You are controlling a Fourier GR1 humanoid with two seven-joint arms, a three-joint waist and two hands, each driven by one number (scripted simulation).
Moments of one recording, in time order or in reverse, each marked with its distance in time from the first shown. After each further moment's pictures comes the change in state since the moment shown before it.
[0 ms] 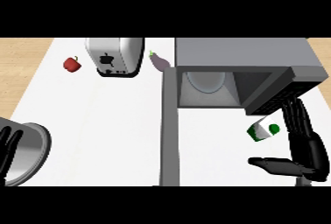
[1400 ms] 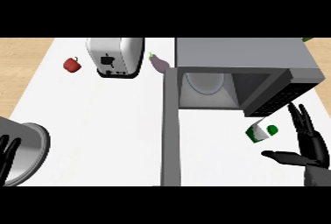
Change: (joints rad) left arm 0.043 -0.044 0.036 0.003 0.004 -0.076 -0.028; right arm -0.284 -0.216 -0.122 0.854 0.106 0.000 -0.496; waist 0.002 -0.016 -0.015
